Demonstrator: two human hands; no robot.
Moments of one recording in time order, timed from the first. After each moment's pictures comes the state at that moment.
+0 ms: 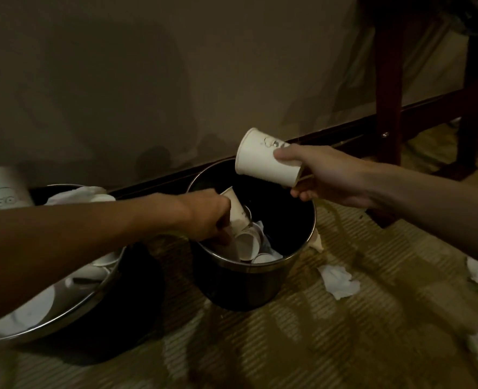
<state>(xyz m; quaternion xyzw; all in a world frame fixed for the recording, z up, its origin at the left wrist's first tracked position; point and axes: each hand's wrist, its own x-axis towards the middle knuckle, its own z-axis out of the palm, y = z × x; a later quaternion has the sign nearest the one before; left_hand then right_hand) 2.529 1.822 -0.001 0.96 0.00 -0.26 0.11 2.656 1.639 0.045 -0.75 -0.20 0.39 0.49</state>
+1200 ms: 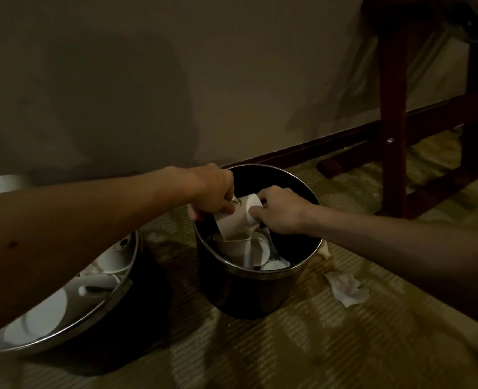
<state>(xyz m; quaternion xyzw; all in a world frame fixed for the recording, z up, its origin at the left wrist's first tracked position) 2.556 1.843 0.023 0.95 0.13 -0.24 0.14 2.613 1.690 0.006 -0.89 -0.33 0.27 0.17</state>
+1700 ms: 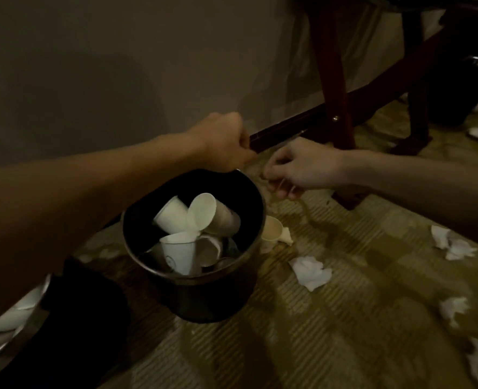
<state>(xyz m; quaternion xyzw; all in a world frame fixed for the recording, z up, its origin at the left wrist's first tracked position) 2.621 1.767 0.069 0.98 0.05 0.01 0.16 2.672 1.602 0.056 -0.86 -0.27 0.29 0.32</state>
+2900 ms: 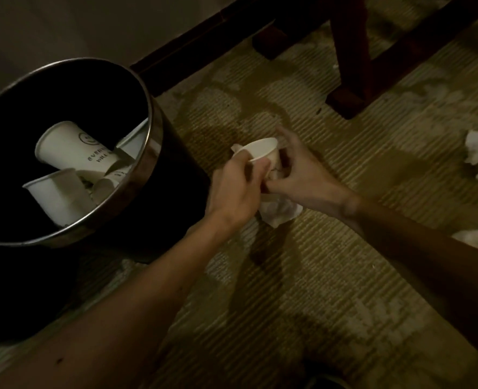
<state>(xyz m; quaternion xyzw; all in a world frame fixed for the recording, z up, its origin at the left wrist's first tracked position) 2.641 1.593 -0.156 0.88 0.22 0.04 0.42 2.725 1.467 -0.176 -0.78 -0.20 0.28 0.52</state>
